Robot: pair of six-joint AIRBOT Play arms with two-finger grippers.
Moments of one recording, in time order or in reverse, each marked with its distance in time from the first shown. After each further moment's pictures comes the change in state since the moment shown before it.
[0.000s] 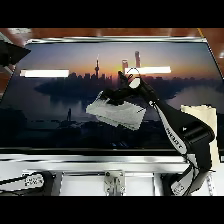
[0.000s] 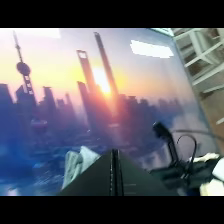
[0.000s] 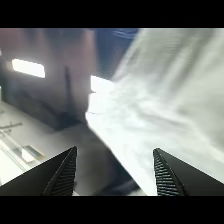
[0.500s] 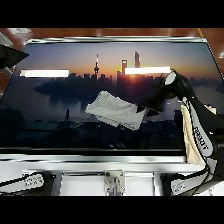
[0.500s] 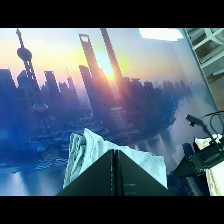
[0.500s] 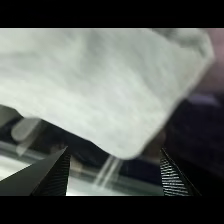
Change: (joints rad) left arm 0.009 0.031 -0.003 0.032 -0.070 0.003; right arm -0.327 0.159 -0.182 -0.406 0.523 0.027
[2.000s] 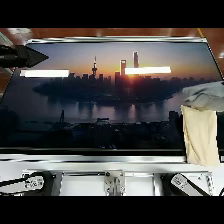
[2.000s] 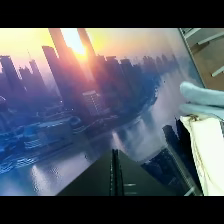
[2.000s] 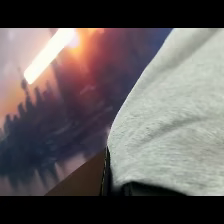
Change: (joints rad) left arm -0.172 -0.029 0.000 0.024 0.026 -0.018; right arm -0.859 0.500 0.155 0.245 0.041 -0.056
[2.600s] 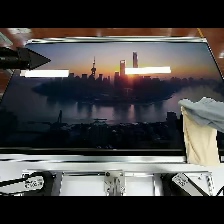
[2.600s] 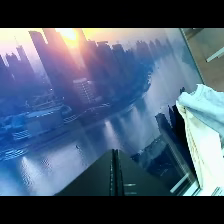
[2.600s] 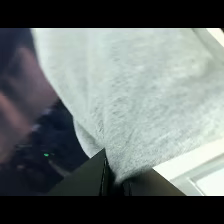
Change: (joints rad) left arm -0.006 0.000 0.000 0.000 -0.044 0.000; right arm -0.192 0.033 -0.015 -0.387 0.313 -0.077
